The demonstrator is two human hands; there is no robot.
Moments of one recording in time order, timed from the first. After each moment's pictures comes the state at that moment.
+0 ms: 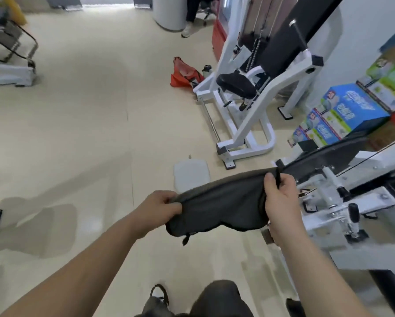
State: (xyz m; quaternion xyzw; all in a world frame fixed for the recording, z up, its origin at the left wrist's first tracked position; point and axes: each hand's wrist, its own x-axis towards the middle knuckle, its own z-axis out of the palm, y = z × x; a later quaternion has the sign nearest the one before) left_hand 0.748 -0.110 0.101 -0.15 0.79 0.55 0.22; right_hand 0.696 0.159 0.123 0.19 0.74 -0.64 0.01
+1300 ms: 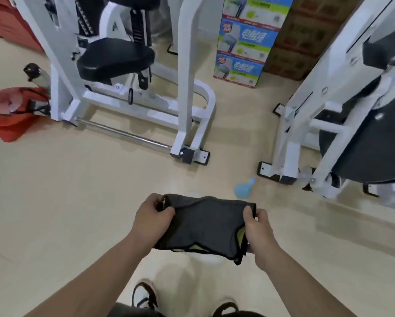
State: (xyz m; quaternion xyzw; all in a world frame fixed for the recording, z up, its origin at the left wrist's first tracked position) left_hand 0.146 -0.222 -0.226 0.00 0.84 0.38 0.39; right_hand 0.329 -0.064 -0.239 0.65 0.47 -0.59 0.00
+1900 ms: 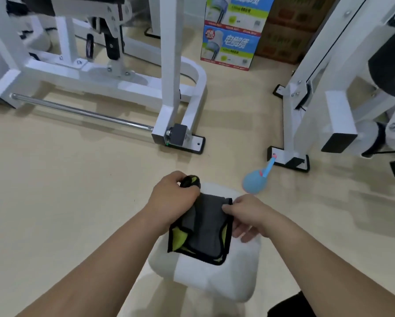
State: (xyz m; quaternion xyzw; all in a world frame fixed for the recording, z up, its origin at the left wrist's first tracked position) left_hand 0.132 -0.172 -0.501 0.17 0.81 0.38 0.41; right_hand 0.286 -0.040 -0.540 0.55 0.63 -0.51 0.22
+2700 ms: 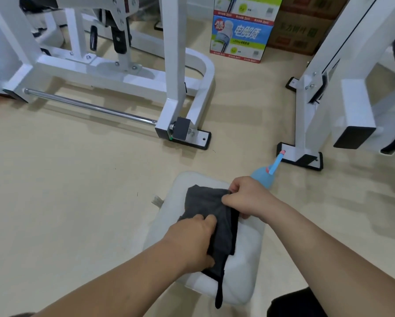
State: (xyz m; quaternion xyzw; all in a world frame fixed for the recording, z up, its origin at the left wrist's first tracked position) left_hand 0.200 -0.188 -0.554 0.54 0.76 -0.04 0.36; right_hand 0.278 -0.013 -0.562 0.47 0.76 -0.43 0.15
